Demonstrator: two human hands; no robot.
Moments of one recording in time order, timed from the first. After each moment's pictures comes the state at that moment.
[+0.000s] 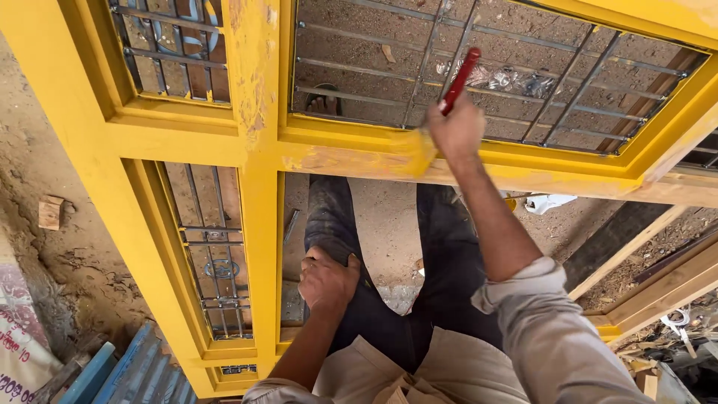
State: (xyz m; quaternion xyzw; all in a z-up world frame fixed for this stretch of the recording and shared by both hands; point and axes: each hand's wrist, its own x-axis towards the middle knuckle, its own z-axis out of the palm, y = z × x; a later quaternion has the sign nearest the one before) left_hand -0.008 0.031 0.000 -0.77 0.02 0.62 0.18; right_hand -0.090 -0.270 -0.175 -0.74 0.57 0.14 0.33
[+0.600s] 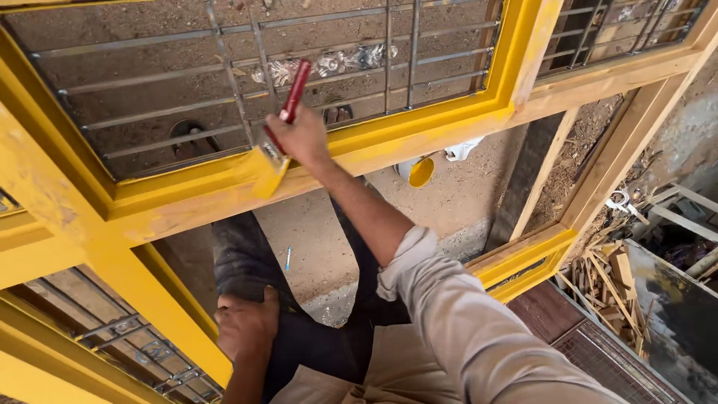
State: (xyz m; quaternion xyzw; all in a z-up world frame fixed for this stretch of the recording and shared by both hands) left_hand -0.034 0.018 -0.011 -0.78 0.09 0.55 0.27; right_hand -0.121 -0.246 -0.215 -0.61 0.66 0.03 0.44
